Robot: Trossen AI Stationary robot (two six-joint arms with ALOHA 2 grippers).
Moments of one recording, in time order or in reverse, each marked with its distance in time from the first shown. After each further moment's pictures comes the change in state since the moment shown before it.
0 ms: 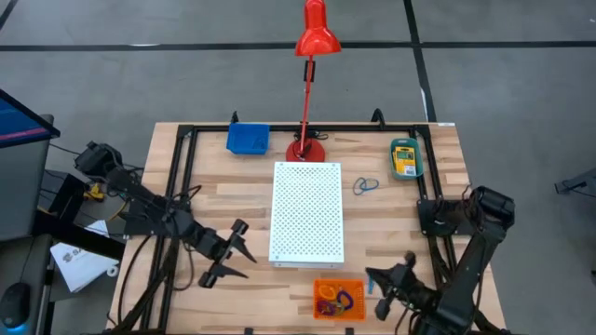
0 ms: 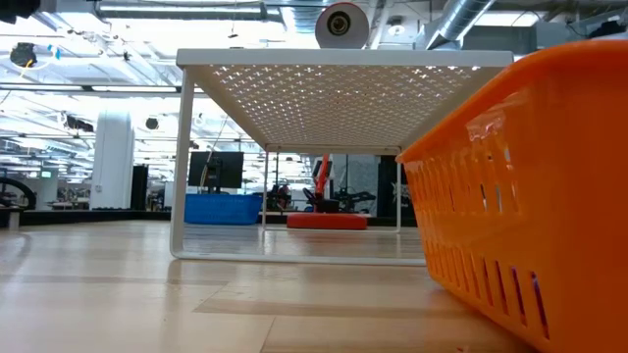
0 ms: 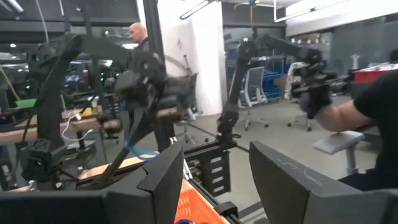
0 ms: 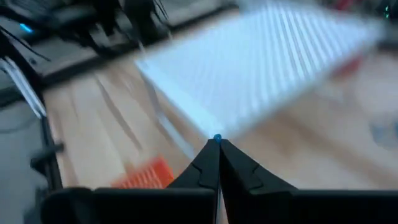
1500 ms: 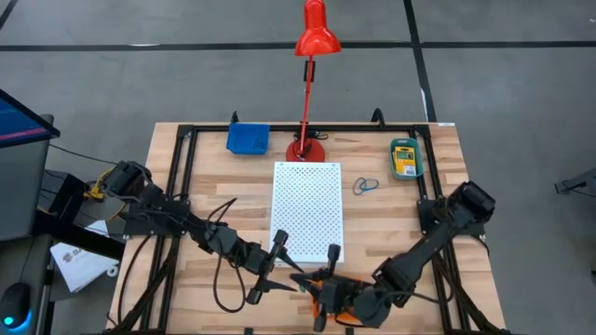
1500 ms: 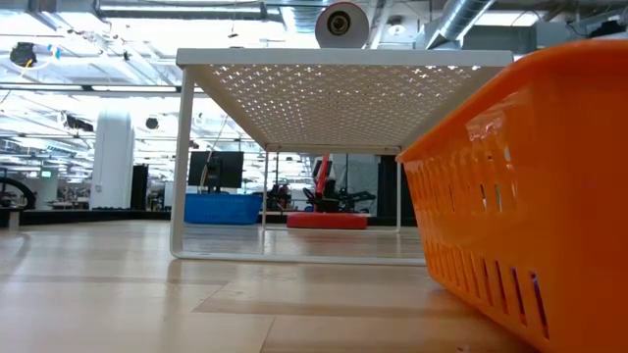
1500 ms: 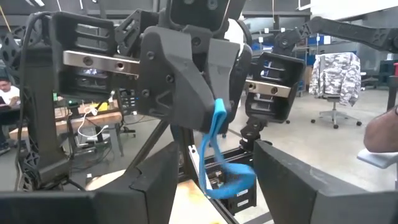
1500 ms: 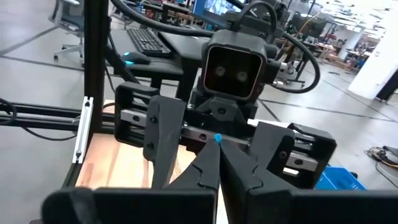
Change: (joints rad) left arm 0.075 0.414 0.432 -0.044 -0.007 0.004; right arm -0.349 0.048 0.132 1.348 -0.186 -1.911
